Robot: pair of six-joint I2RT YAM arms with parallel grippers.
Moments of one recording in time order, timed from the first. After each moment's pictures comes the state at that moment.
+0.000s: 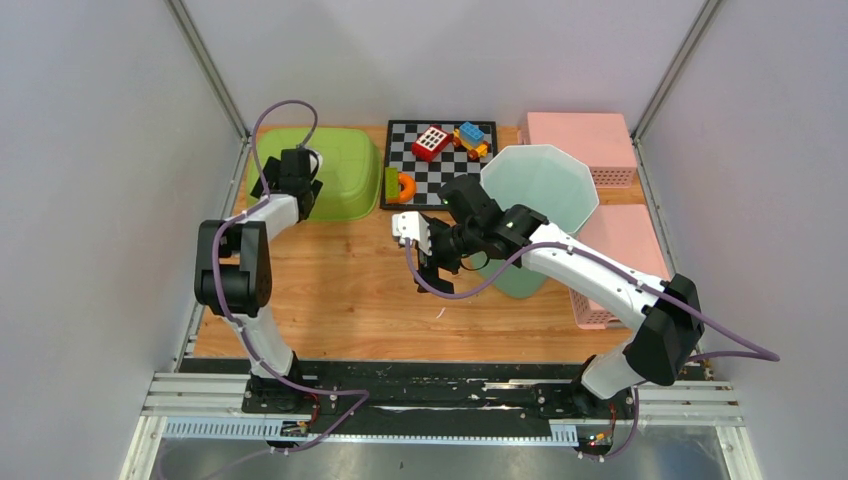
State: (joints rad) left arm -0.02 1.81 1.12 -0.03 -0.54 0.52; right arm 0.86 1.49 1.34 -0.63 -0.55 -0.64
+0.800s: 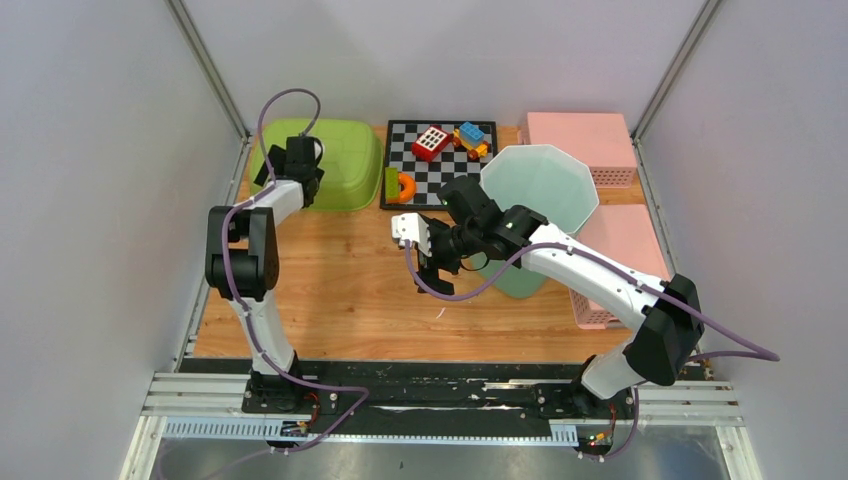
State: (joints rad) left arm -0.03 1.94 1.30 -0.06 -0.59 0.52; right arm 0.86 1.49 1.34 -0.63 -0.54 -0.65
